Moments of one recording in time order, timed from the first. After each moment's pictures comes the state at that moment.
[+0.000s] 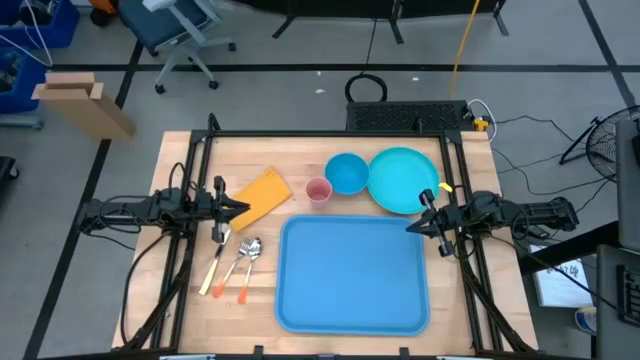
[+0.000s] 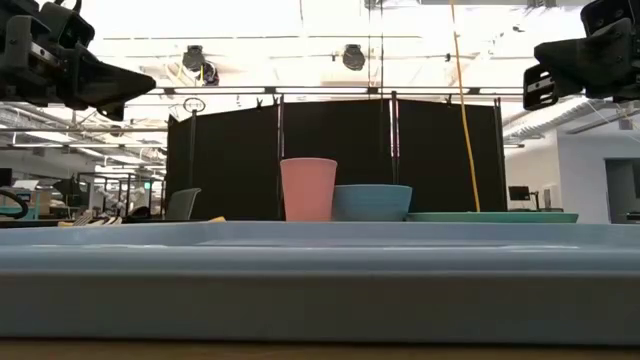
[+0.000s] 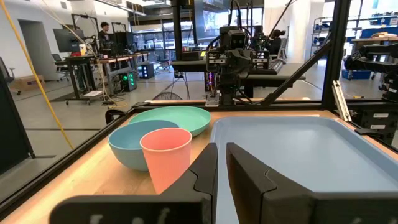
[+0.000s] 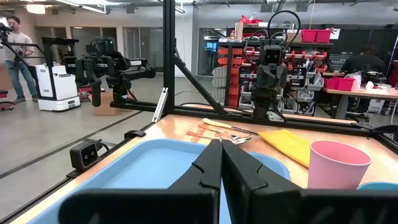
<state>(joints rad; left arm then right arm) -0.01 0.01 0.03 0.02 -0.08 0.04 0.07 0.01 0.02 0.07 -0.21 -0.01</state>
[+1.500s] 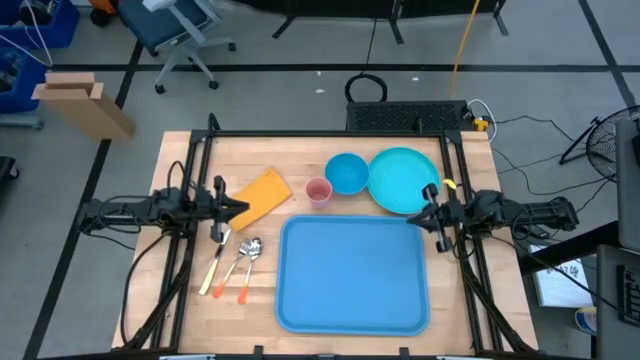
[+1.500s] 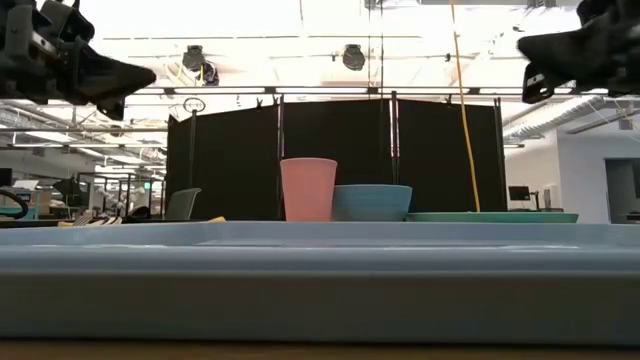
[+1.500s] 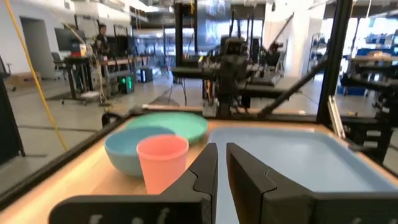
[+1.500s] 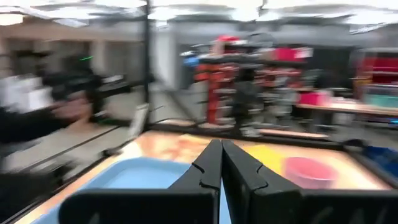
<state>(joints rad) -0.01 0.01 0.03 0.06 -0.08 -0.01 0.07 0.01 0.02 0.16 -0.03 -0.02</state>
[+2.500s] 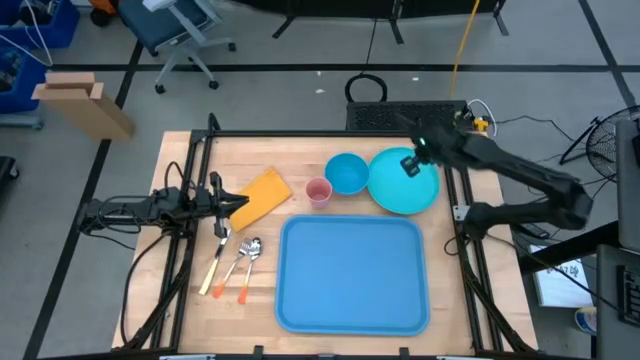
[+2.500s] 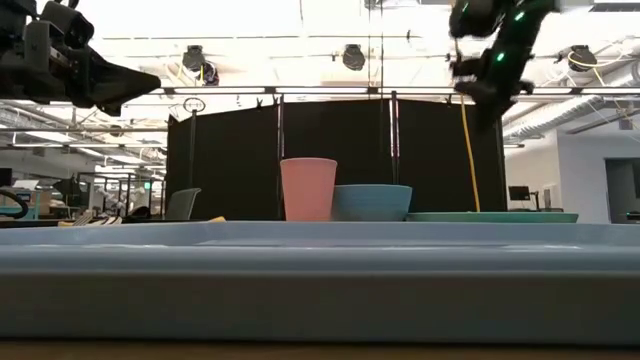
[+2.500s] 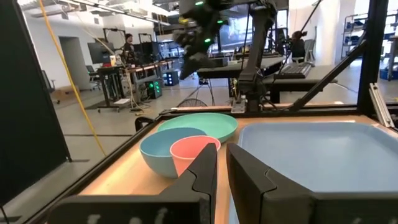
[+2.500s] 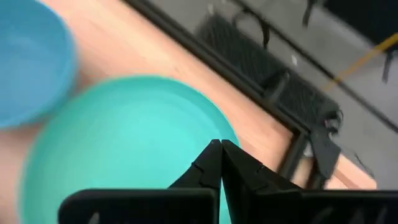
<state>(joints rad) -0.01 0.01 0.03 0.05 -0.19 0.10 -0.63 1.13 1.00 -0.92 0.39 0.17</state>
